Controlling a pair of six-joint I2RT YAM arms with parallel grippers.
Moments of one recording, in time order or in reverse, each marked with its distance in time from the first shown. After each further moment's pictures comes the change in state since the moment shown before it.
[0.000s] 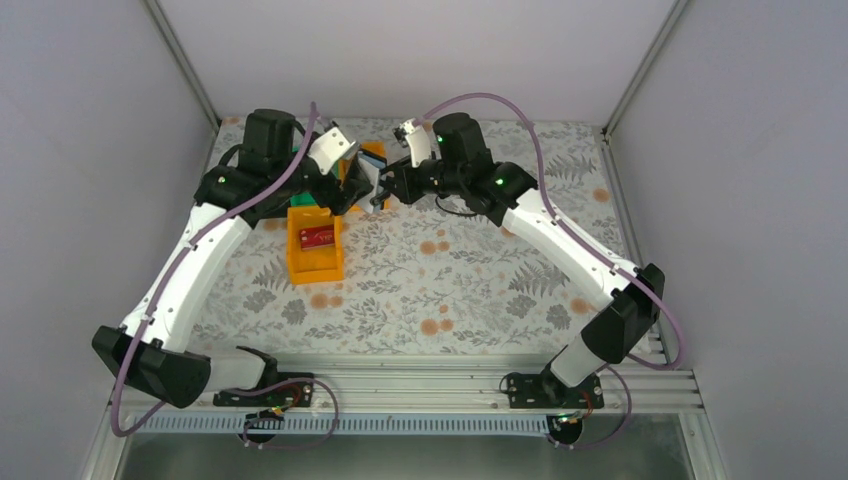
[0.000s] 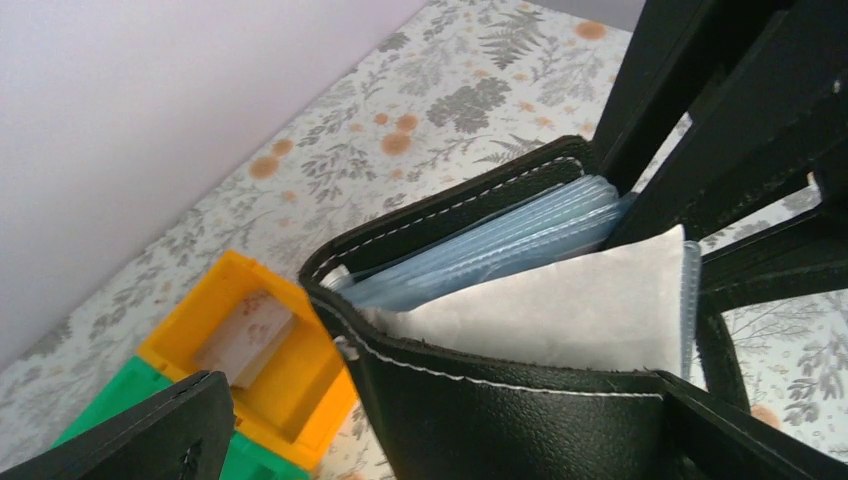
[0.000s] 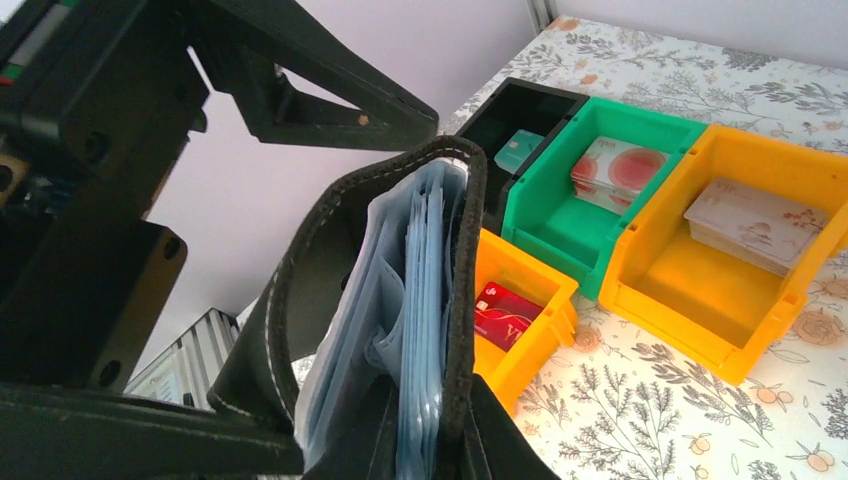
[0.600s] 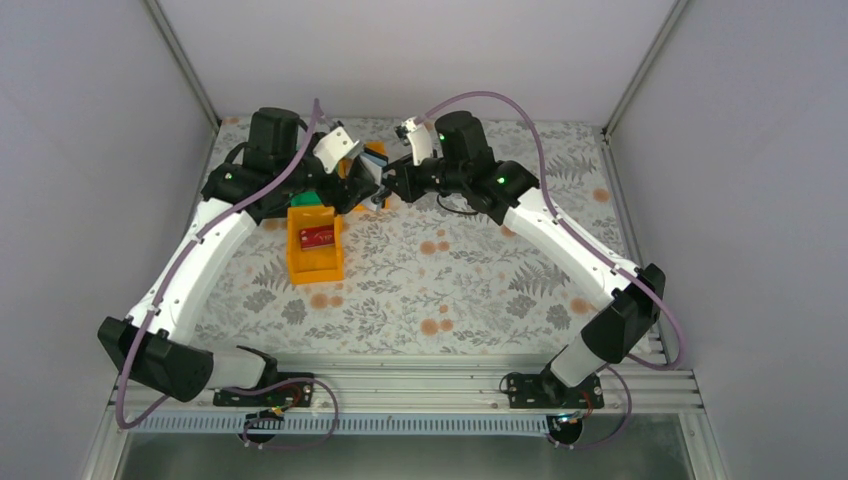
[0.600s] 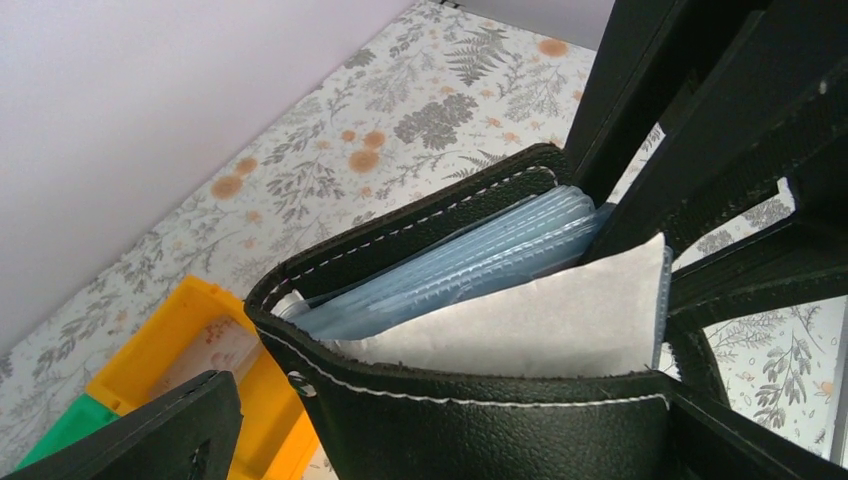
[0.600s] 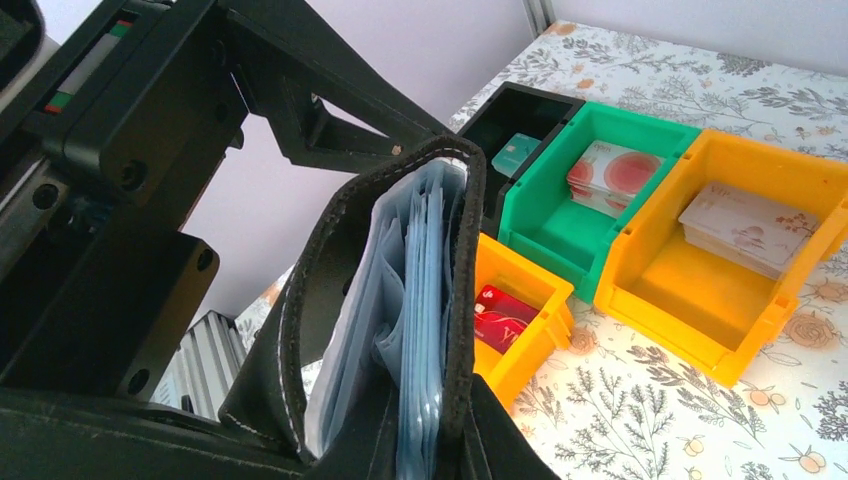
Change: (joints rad) left arm 0.001 0.029 -0.019 0.048 0.096 -0.005; right arm -0.002 0.000 0.008 -0.006 -0.016 -0.002
